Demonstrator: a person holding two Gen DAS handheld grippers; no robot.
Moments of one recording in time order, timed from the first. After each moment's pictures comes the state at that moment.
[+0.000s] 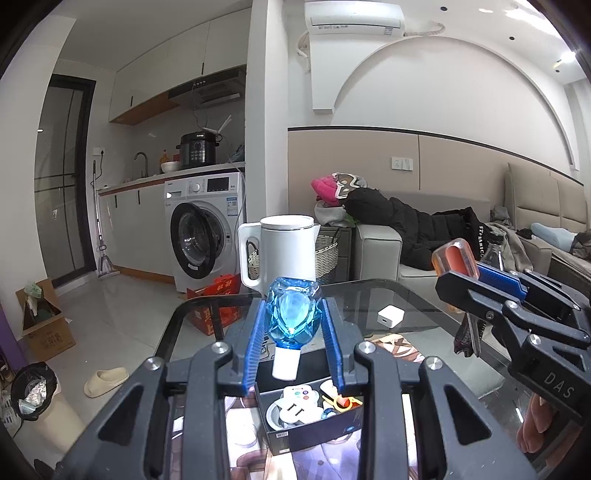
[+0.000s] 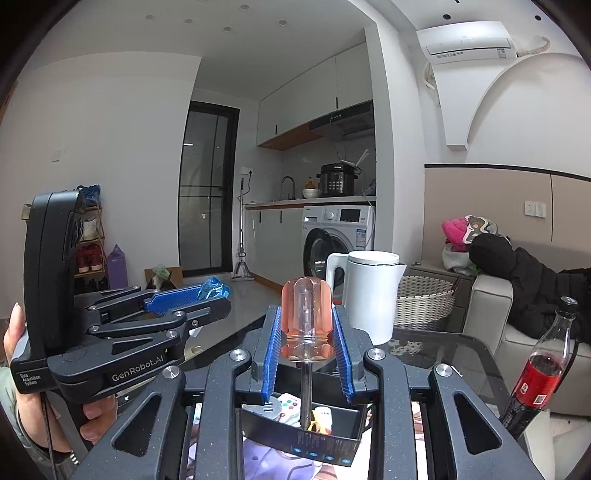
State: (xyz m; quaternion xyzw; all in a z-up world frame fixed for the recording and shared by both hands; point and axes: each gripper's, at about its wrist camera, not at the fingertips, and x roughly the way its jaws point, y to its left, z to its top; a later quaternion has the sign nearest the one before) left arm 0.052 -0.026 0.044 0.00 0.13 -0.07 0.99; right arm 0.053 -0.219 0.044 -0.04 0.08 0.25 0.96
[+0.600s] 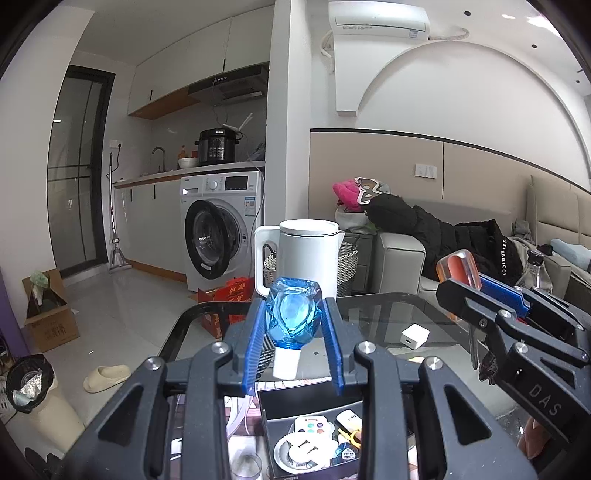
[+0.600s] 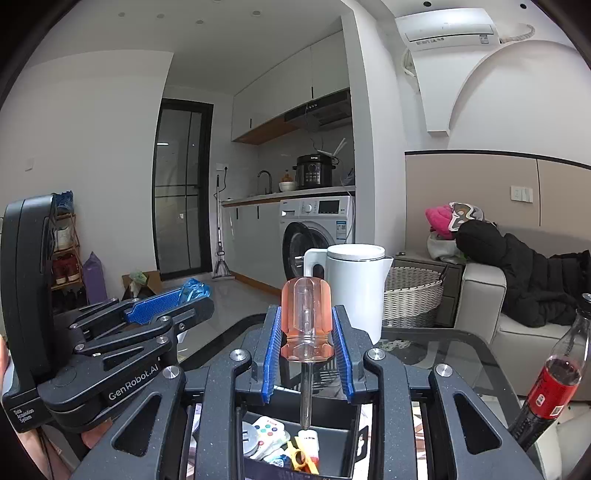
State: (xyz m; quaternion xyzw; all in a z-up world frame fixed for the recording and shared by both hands) left arm 0.100 -0.022 0.037 -0.02 0.13 -0.03 0.99; right arm 0.118 -0.195 0.043 -0.02 0.09 0.21 0.97
